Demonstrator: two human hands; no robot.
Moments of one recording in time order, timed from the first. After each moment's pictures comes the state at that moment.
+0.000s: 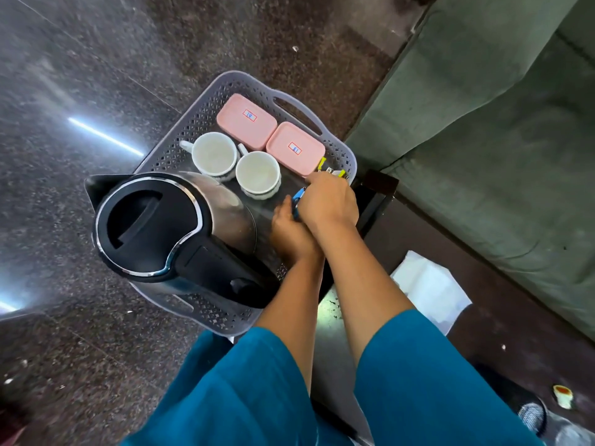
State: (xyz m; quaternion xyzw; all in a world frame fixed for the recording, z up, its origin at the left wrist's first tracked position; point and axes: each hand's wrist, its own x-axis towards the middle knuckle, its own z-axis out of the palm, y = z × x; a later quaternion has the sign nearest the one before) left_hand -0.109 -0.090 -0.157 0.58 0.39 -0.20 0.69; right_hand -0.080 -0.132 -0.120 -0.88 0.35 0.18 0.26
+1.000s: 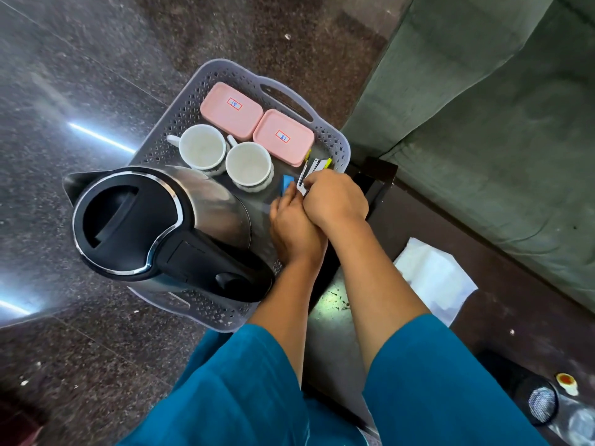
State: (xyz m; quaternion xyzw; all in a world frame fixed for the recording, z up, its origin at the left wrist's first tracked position) left_hand -0.118 -0.091 -0.154 0.79 0.21 -0.21 0.53; right_hand -0.096 -0.149 -0.129 -0.90 0.30 0.21 0.22
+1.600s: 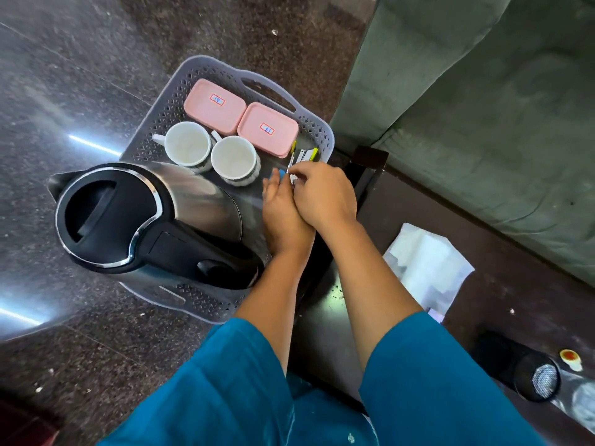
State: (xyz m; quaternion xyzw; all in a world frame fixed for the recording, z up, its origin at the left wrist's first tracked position) left_hand -0.123 -0.086 -0.149 0.88 0.05 -0.19 0.44; right_hand -0.118 -0.149 -0.128 -0.90 0.28 0.09 0.32
